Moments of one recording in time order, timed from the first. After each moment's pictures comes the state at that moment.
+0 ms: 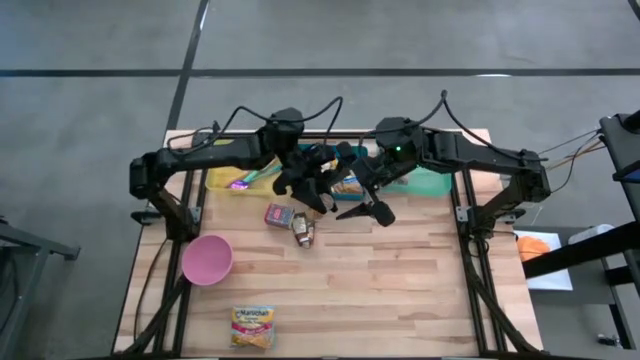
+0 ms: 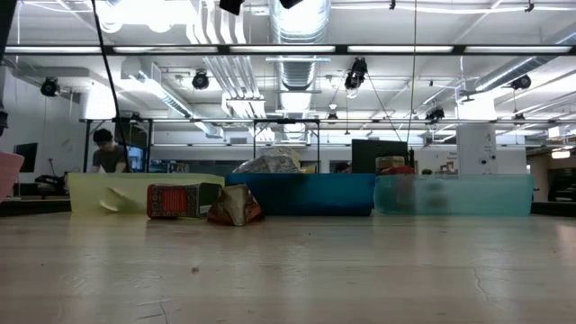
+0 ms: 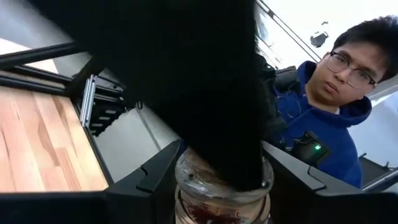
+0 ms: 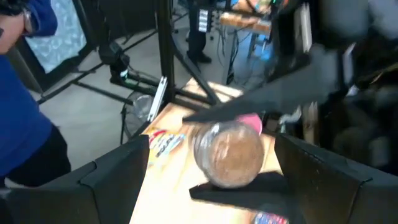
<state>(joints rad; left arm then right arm) 0.25 1.68 1.48 0.11 1.25 -0.75 -0.06 1.54 1.75 -0.59 -0.48 -0.18</state>
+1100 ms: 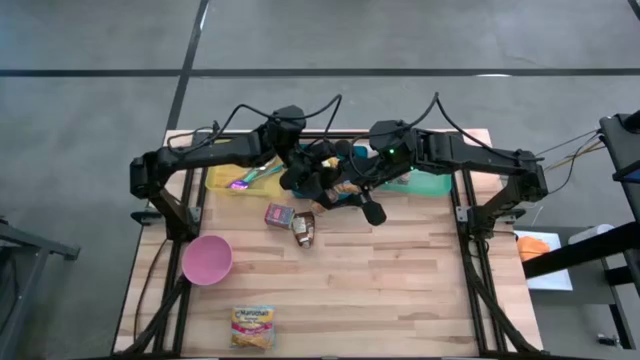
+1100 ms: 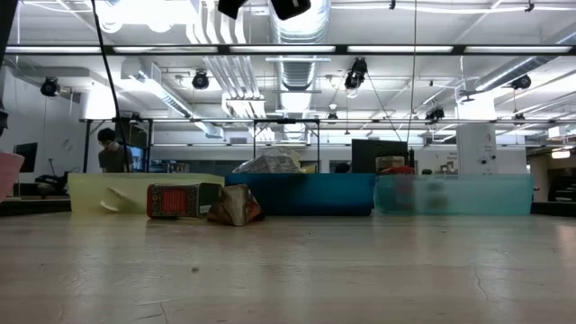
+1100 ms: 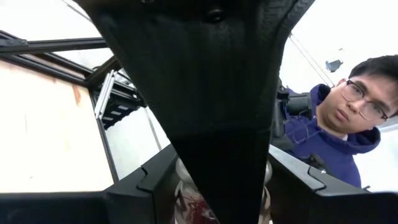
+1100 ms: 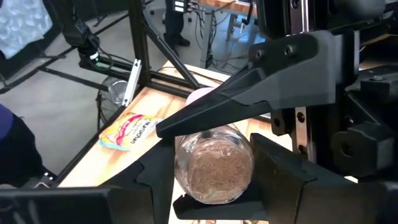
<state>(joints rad) 0.27 1.69 1.49 0.06 1.20 -0.83 -0.06 1.56 1.75 -0.62 -0.35 -0.21</state>
